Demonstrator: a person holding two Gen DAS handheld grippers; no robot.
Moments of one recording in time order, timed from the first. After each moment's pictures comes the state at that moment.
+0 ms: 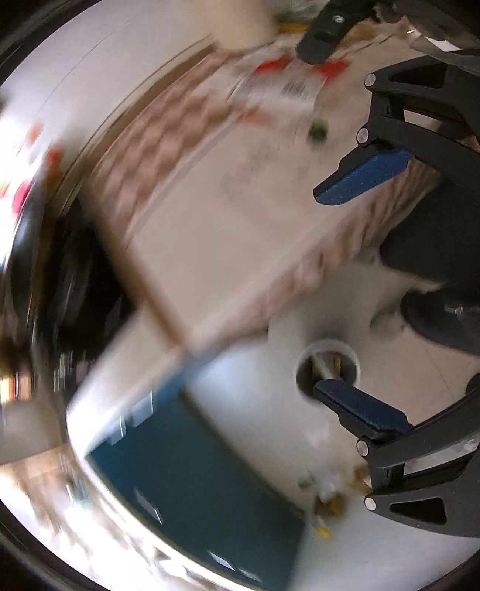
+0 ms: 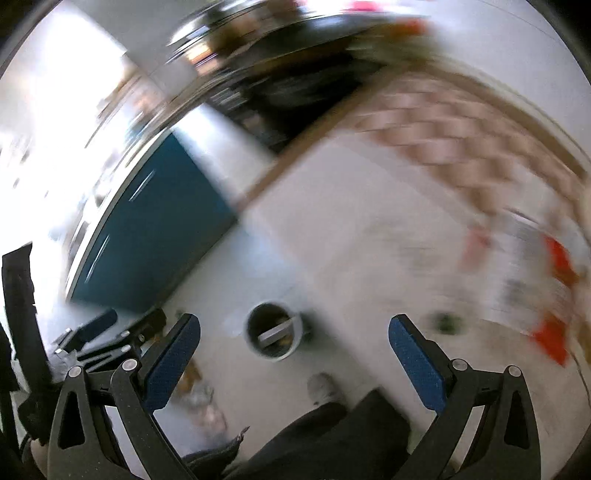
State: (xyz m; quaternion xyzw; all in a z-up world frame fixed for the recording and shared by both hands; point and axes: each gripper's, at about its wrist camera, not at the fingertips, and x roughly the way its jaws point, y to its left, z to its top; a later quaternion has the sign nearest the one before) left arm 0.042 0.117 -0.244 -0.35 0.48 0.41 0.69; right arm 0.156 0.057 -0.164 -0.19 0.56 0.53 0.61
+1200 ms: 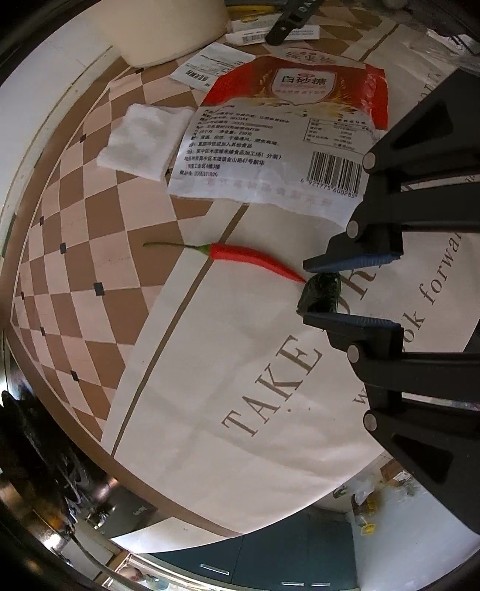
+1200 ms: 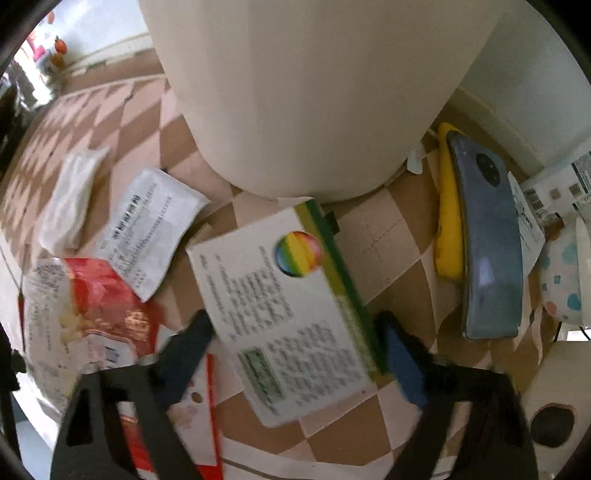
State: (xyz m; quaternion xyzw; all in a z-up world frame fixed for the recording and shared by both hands) left arm 0.275 0.083 -0.319 -0.29 0.58 0.36 0.67; right arm 0.518 -0.065 -0.331 -0.24 0.57 0.25 0.74
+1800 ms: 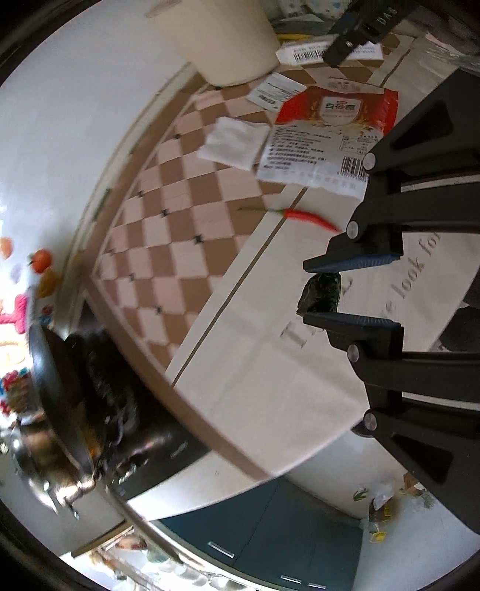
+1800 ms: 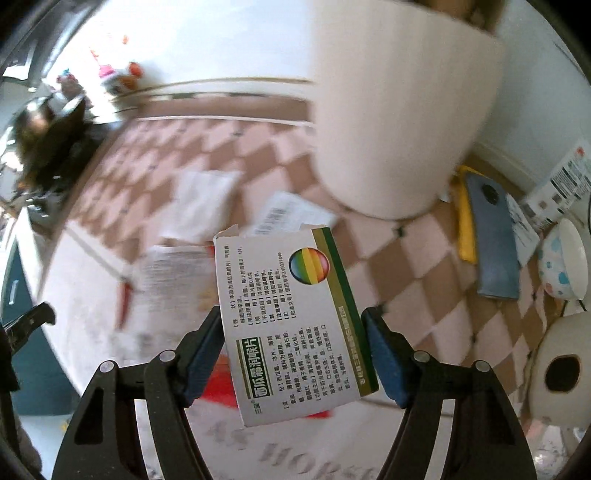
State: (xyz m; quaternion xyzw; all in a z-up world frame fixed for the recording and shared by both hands) left arm 0.194 0.110 -0.226 -0.27 0.48 0.41 0.73; right arm 0.424 -0.050 -0.245 -0.18 0.54 0.33 0.75
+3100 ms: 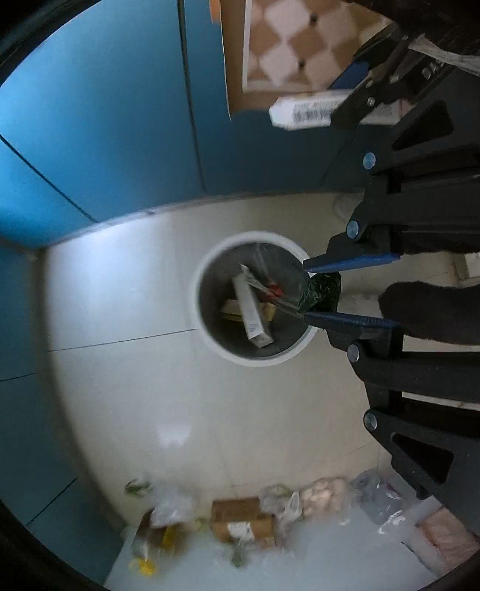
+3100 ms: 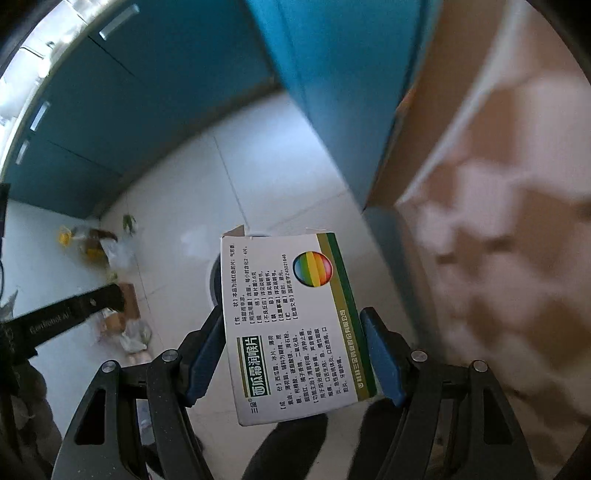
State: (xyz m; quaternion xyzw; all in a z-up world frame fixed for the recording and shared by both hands) left arm -0.303 0.230 -0.625 -0.61 0.44 0.47 0.46; right arm -0.128 0.229 -0.554 -0.42 0.54 0.54 0.49
